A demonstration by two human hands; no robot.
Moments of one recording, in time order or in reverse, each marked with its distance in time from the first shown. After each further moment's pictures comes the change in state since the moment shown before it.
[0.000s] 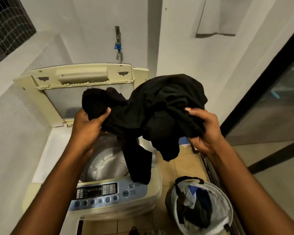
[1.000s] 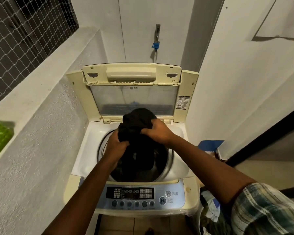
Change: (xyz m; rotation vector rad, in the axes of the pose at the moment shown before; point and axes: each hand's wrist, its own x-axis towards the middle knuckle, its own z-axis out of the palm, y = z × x) left_hand 0.061 -0.127 -0.109 0.340 -0.039 -0.178; right_hand 0.155 0.217 0.087 -1.268 -0.170 0.238
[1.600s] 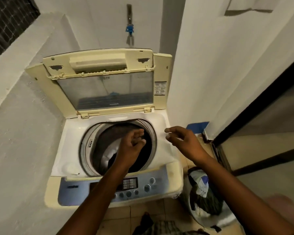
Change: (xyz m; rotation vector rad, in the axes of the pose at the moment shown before) left_hand -0.041 0.000 0.103 -0.042 -0.201 0.077; right_hand -0.123 0.130 -0.070 0.241 0.301 -0.028
